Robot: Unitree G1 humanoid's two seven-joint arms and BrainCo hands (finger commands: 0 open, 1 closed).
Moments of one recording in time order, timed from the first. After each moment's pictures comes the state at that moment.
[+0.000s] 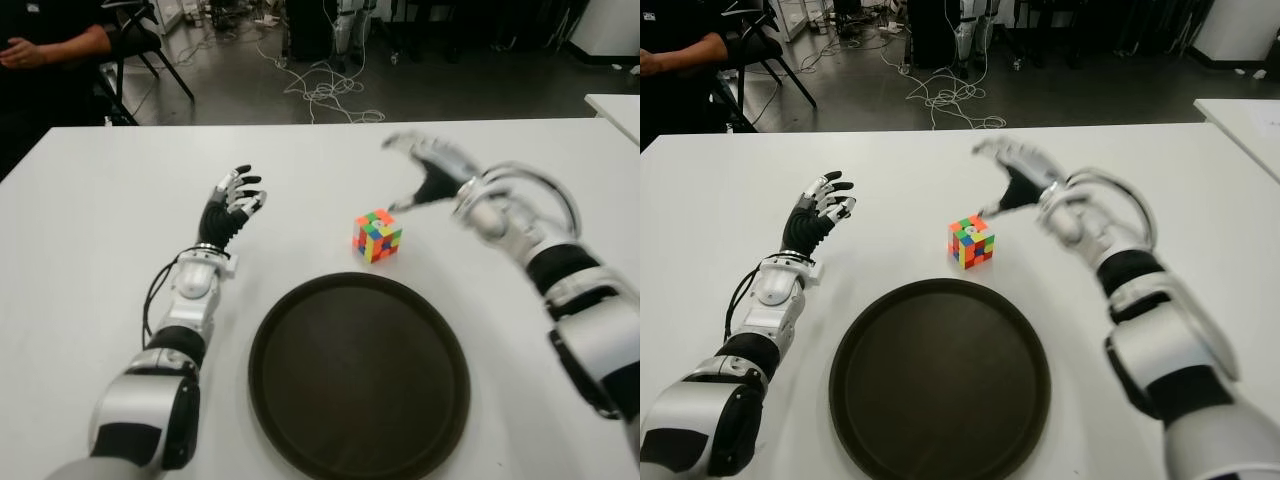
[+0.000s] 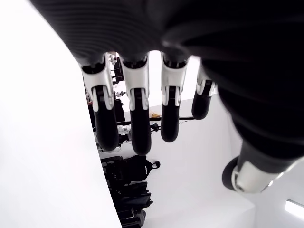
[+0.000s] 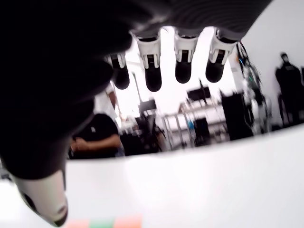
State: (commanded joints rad) left arm -0.68 0.10 0.09 1.19 0.05 -0.65 -0.04; right arm -0.97 -0.41 0.45 1.08 -0.64 -0.54 -0.18
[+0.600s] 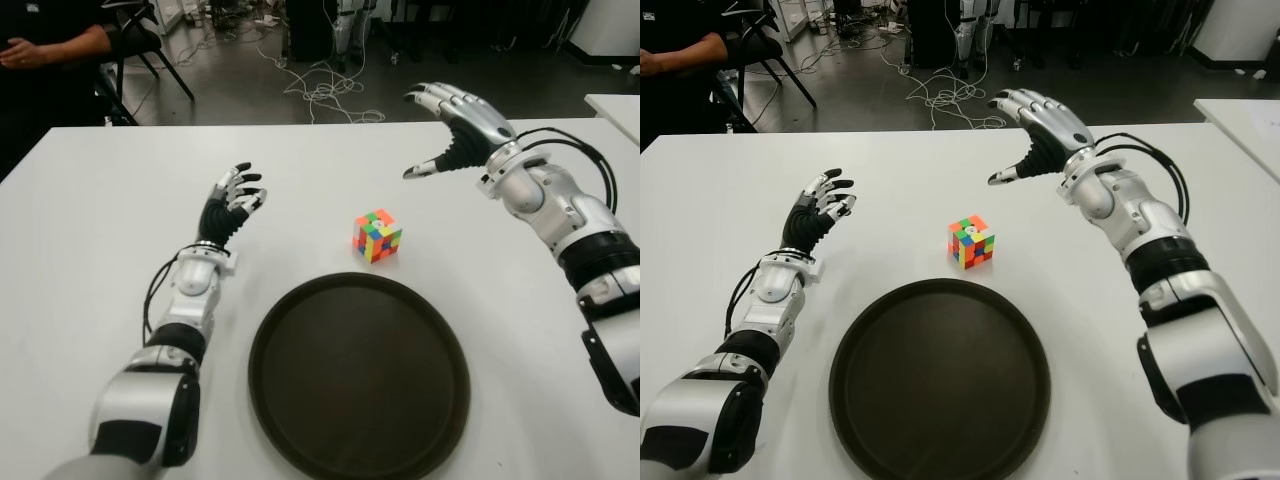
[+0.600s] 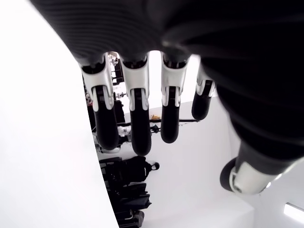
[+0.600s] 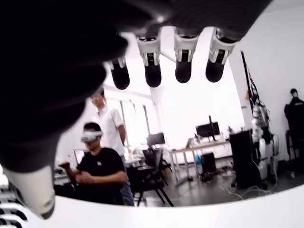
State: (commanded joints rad) left arm -0.68 0.10 0.09 1.19 0.06 -0.64 -0.03; right arm -0.88 -0.48 0.37 0.84 -0.61 -0.45 -0.11
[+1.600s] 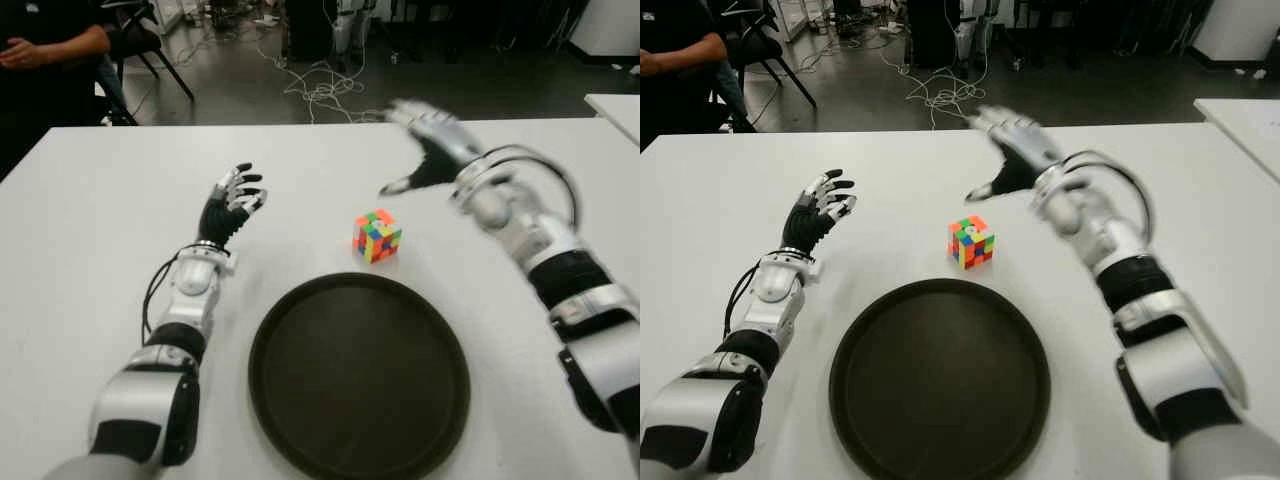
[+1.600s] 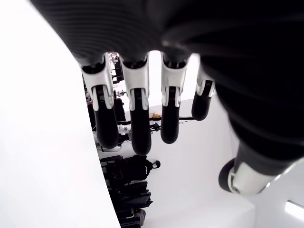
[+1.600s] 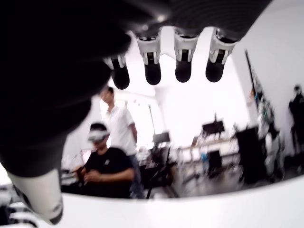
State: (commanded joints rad) left arm -0.69 0.10 0.09 1.20 0.06 -0.64 -0.02; right arm -0.86 -0.34 0.43 0.86 -0.66 -0.43 -0.13
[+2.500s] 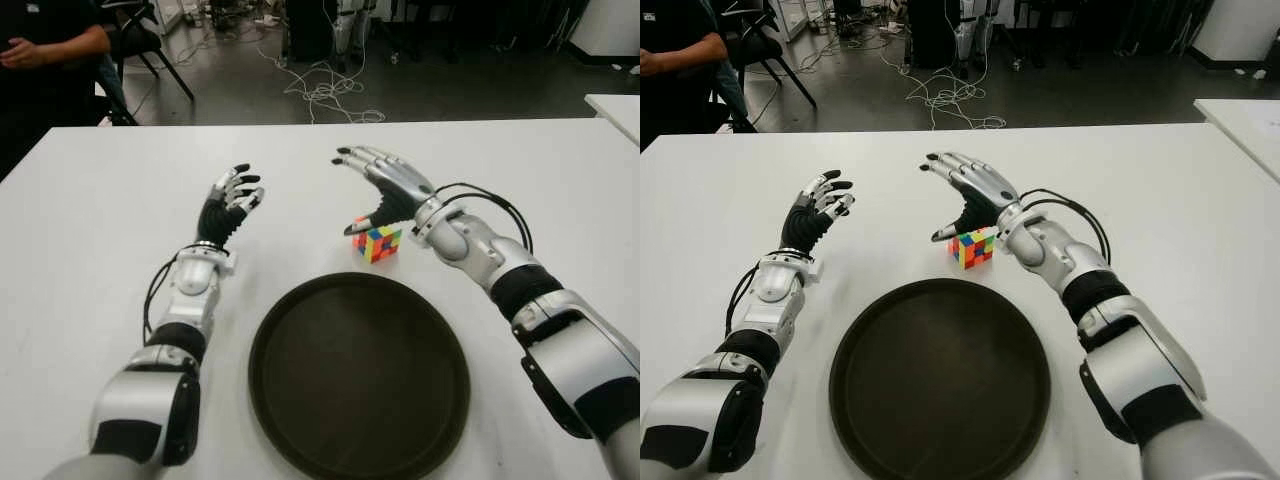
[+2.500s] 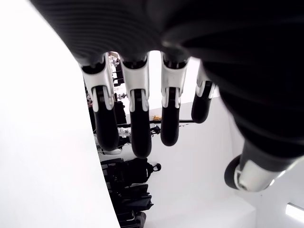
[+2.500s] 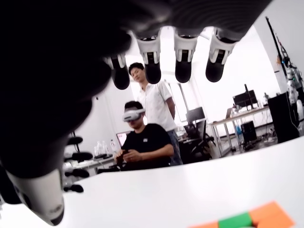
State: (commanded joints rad) left arm -0.68 0.08 0.11 1.18 0.02 -0.61 -0.05; right arm -0.89 -0.25 0.51 1.07 -0.70 -0.60 -0.28
